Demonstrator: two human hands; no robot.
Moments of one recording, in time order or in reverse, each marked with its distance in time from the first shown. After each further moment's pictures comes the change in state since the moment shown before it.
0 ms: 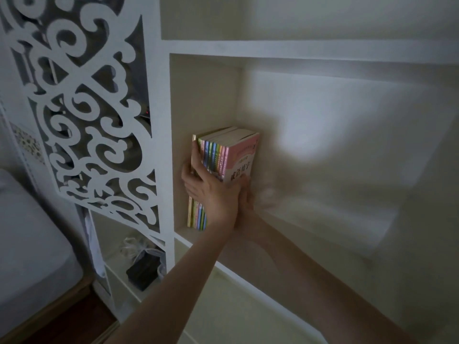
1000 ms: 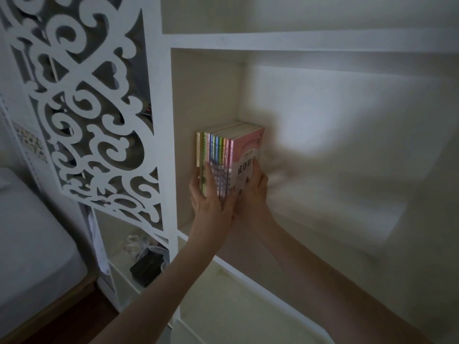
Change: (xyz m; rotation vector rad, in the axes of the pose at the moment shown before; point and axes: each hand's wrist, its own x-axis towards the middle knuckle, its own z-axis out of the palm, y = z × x) left_hand -0.015 -0.017 -0.053 0.083 -0.449 0.199; right_hand -0.002 -0.024 -0.002 -0.021 0.294 -0.096
